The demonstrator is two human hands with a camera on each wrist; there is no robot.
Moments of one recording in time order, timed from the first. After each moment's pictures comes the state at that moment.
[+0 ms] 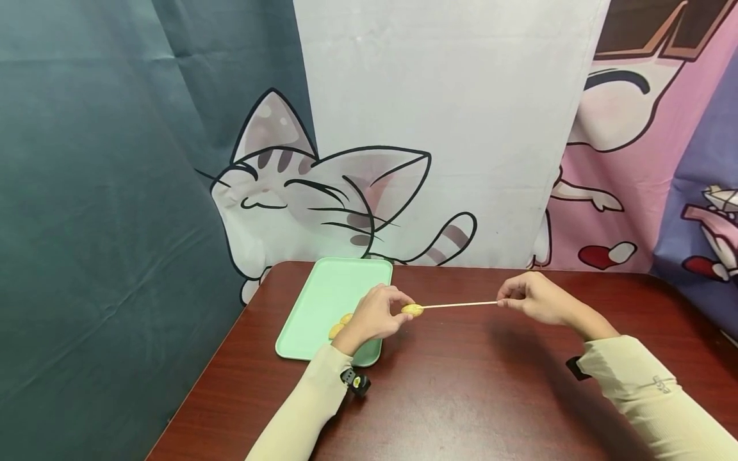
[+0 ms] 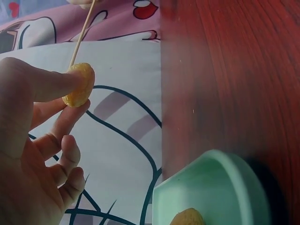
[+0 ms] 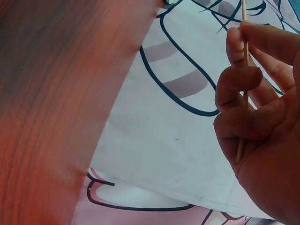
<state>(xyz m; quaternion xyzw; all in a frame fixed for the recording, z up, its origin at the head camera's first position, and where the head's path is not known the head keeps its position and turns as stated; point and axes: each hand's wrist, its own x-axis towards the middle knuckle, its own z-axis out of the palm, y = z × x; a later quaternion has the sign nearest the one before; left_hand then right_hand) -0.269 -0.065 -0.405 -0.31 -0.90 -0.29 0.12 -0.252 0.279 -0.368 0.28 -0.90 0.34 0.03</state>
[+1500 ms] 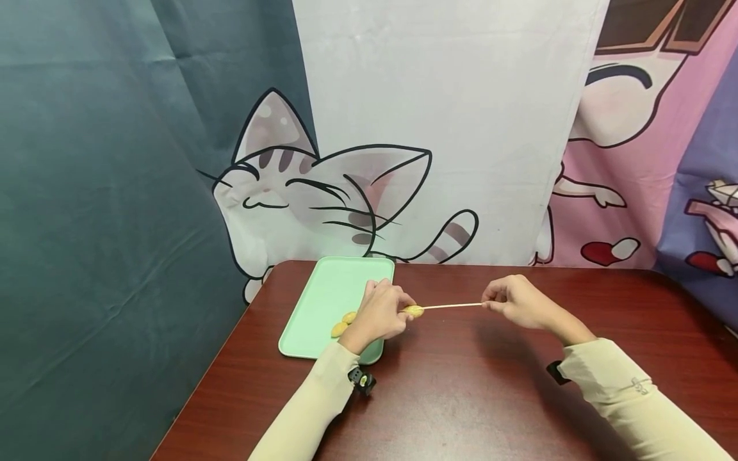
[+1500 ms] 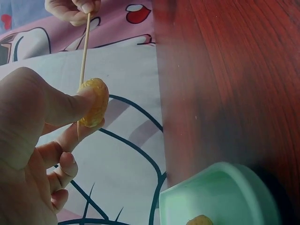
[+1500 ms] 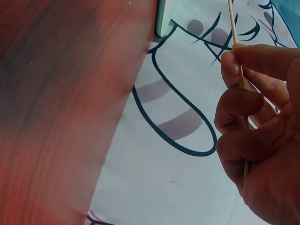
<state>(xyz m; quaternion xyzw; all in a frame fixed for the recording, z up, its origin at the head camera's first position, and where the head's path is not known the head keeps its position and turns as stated) -0.264 -0.057 -0.399 -0.30 -0.93 -0.15 0.15 -0.247 0.245 -0.376 0.28 -0.90 0.33 0.07</state>
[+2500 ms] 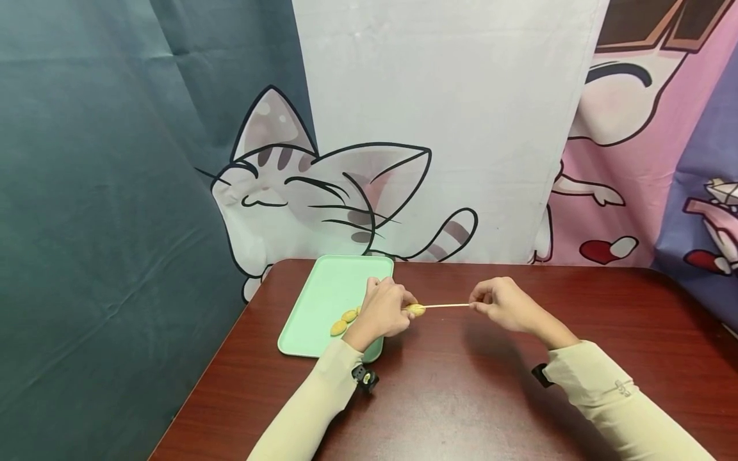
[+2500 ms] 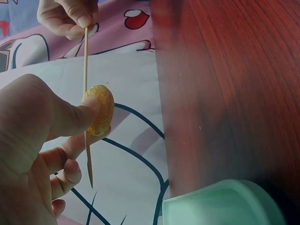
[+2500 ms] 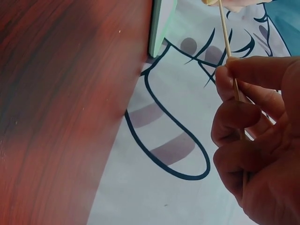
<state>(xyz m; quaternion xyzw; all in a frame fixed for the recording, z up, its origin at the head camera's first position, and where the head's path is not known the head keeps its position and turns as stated) -0.266 -0.048 -0.397 -0.29 -0.94 -0.12 0.14 -0.246 0.221 -0.383 0.28 -0.90 0.32 0.10</state>
